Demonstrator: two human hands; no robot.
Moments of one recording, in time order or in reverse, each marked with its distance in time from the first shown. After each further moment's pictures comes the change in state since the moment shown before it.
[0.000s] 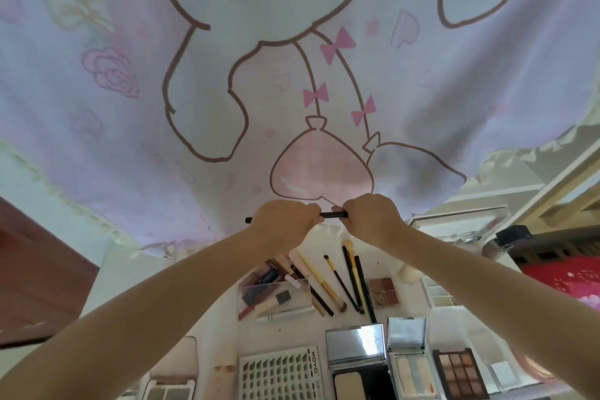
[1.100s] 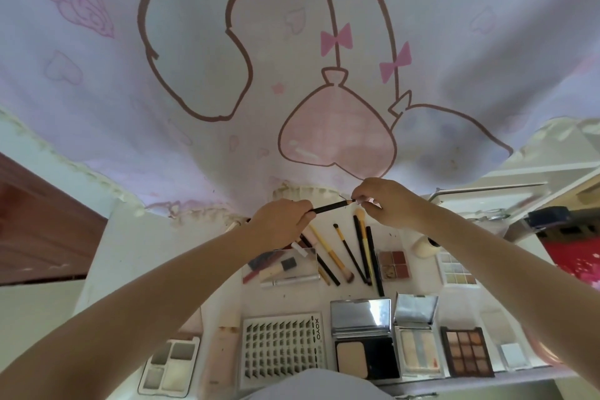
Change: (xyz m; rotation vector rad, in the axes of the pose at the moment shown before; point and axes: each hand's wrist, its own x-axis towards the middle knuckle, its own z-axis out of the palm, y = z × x) left_hand -0.007 -0.015 0.067 -0.375 -0.193 -0.133; right_hand 0.007 0.032 0.047 0.450 -0.119 -0.195
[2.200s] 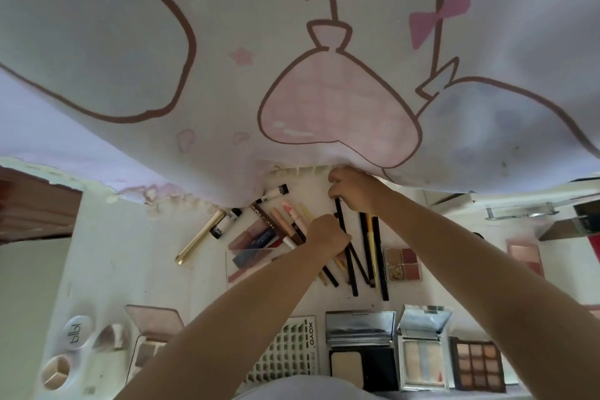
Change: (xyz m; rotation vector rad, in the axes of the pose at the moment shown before) left_hand 0.096 0.039 0.099 -0.543 -0.329 -0.625; right_hand 0.099 0.066 0.097 -0.170 -0.316 -0.066
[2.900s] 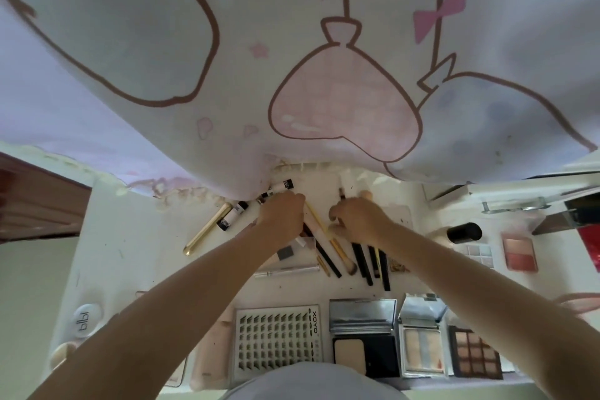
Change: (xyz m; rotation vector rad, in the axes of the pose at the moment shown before) left_hand -0.024 -0.048 -0.061 0.637 0.308 0.248; right_hand -0.045 -0.047 0.015 -0.001 -0.051 0.054
